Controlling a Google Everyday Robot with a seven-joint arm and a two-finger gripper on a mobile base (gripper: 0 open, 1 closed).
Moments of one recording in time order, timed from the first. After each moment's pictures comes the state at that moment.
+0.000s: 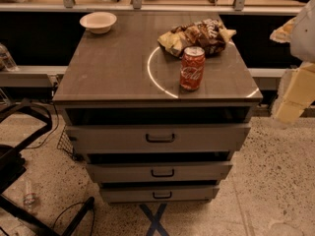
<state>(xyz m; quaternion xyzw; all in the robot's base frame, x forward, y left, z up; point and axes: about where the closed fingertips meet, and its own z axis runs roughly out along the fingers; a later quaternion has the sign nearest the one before) 0.438 -0.214 0.987 -0.60 0.78 -0.05 0.18</state>
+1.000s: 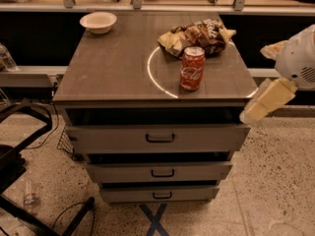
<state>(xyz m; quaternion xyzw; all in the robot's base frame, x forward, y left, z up) 0.490 -0.212 0.934 -0.53 0.79 0.04 0.30</state>
